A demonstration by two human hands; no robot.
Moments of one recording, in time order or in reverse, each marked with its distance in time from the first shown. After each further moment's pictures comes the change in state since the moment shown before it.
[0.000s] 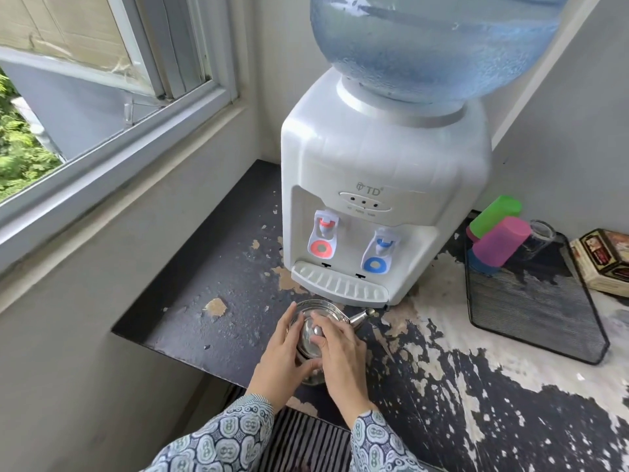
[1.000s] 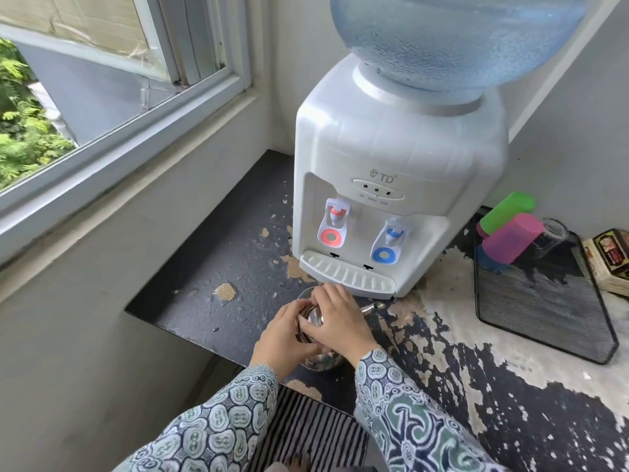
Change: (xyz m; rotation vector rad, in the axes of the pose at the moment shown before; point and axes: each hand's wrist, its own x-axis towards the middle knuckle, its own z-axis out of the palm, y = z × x) left_hand 0.005 0.000 -0.012 -0.043 0.034 -0.099; right_hand 0.049 -0.007 -0.009 -0.380 -0.213 -0.364
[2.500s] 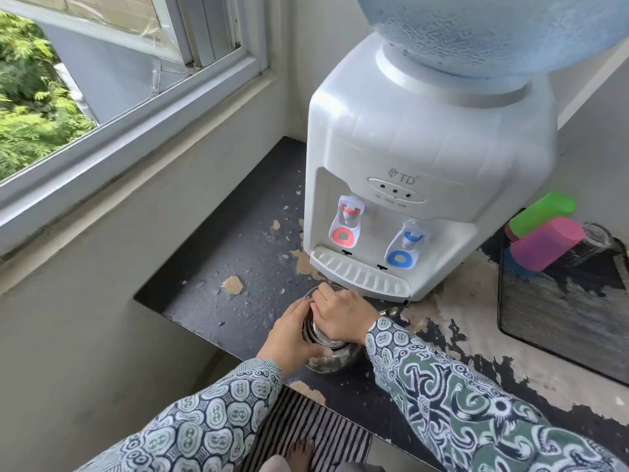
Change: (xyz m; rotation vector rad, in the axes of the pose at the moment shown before) left_hand 0.011 0.013 -0.004 0.002 -0.095 -0.081; right_hand 0.031 0.023 0.009 -0.165 0.183 -0.496
